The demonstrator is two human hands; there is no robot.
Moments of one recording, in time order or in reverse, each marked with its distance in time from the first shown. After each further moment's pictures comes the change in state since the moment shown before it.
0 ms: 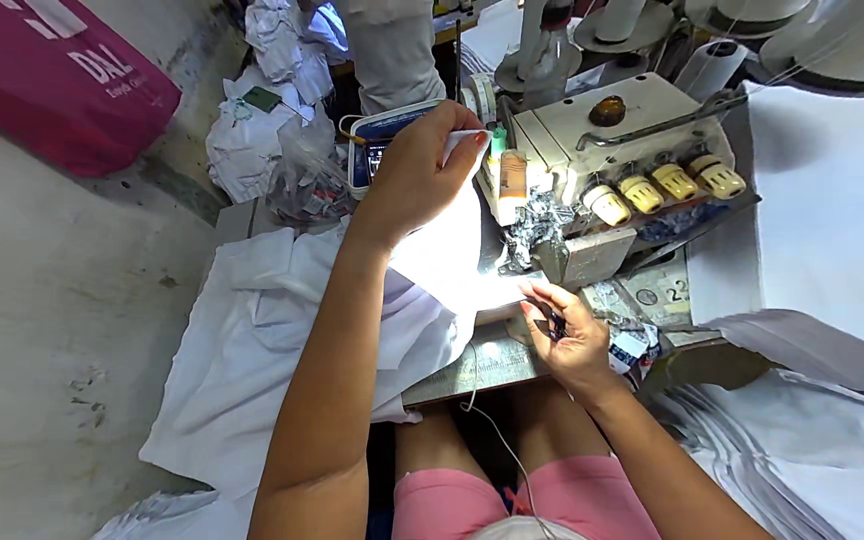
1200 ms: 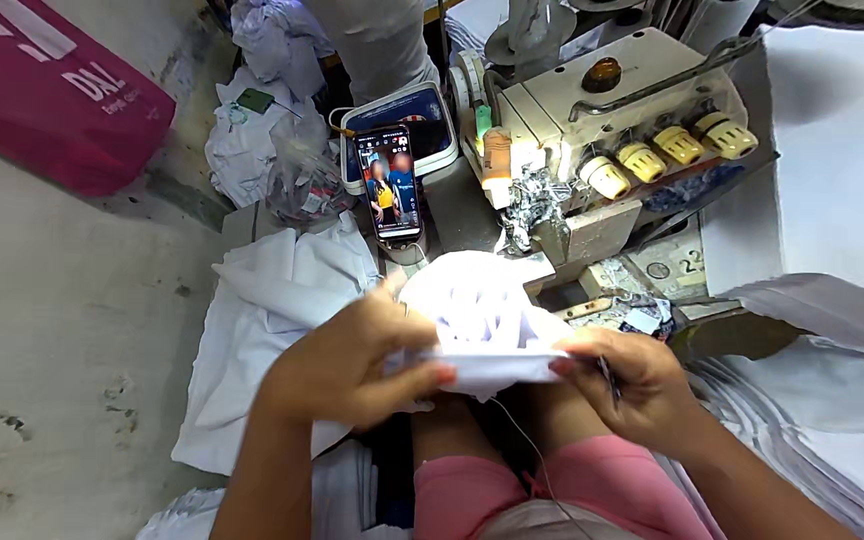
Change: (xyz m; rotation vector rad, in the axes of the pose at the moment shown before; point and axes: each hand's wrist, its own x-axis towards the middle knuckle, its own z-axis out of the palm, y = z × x) left_hand -0.132 0.022 -0.031 -0.007 -0.429 0.298; right_hand 0.003 -0.057 -0.057 0.235 -0.347 -0.081
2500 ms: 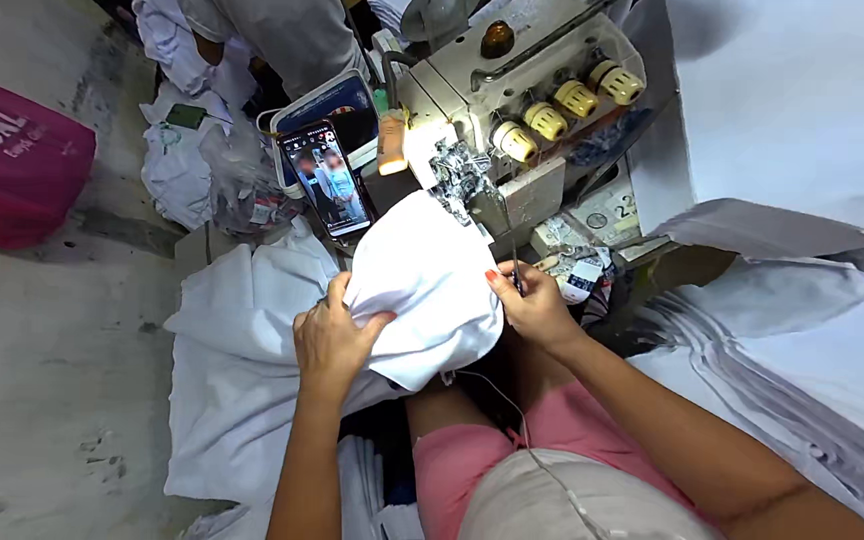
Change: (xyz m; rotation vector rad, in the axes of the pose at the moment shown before) left_hand -0.012 -0.028 0.084 0.407 0.246 -0.834; right_hand -0.014 0.043 0.038 0.167 0.382 0.739
